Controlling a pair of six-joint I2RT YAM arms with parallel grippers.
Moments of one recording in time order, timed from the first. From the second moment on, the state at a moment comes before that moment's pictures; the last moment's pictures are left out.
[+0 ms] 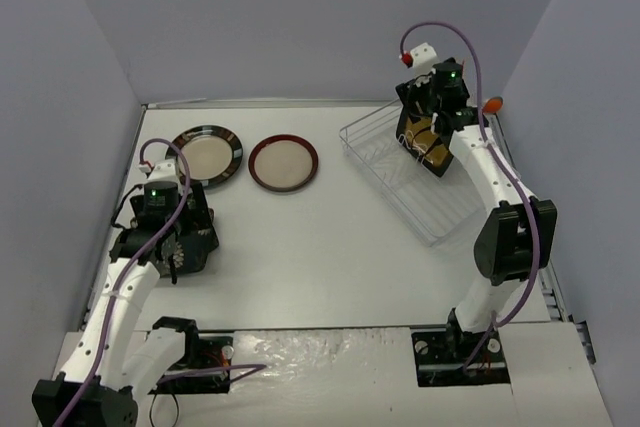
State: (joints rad) left arm -0.11 0.86 0.79 -0.64 -0.24 -0.24; right arm 0.15 1.76 1.59 -0.25 0.18 -0.47
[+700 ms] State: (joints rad) left arm -0.08 1.07 0.85 -0.80 -0.31 -0.52; right arm 0.47 1.27 0.97 -0.01 -0.24 0.19
